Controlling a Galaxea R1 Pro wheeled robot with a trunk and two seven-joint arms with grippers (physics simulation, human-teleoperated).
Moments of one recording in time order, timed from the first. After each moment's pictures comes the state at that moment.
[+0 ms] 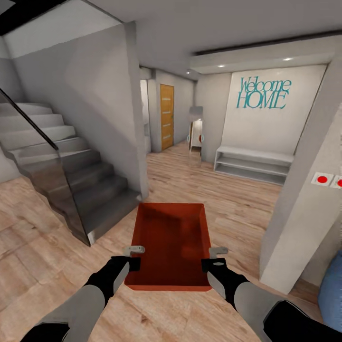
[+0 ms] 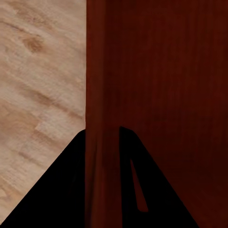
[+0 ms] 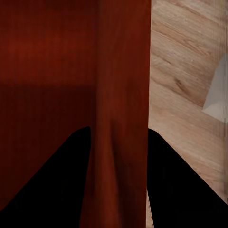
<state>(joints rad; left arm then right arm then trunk) -0.74 -0.10 0.00 -0.39 0.03 0.40 0.10 -0.82 0.09 0.63 -0.16 -0.56 0.09 -0.30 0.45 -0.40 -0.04</state>
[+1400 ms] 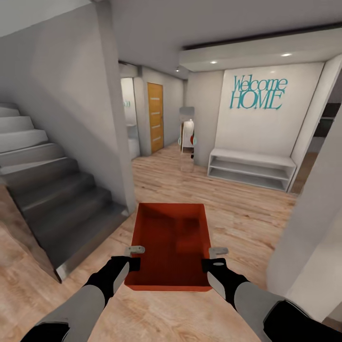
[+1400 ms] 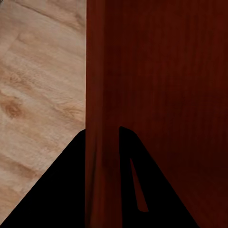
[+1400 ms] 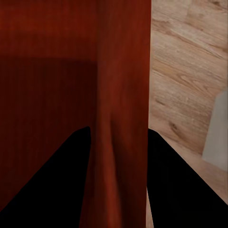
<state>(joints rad) -0.74 -0.10 0.00 -0.39 0.03 0.40 0.10 -0.82 0.09 0.64 -0.15 -0.56 0.09 -0.30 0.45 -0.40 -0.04</state>
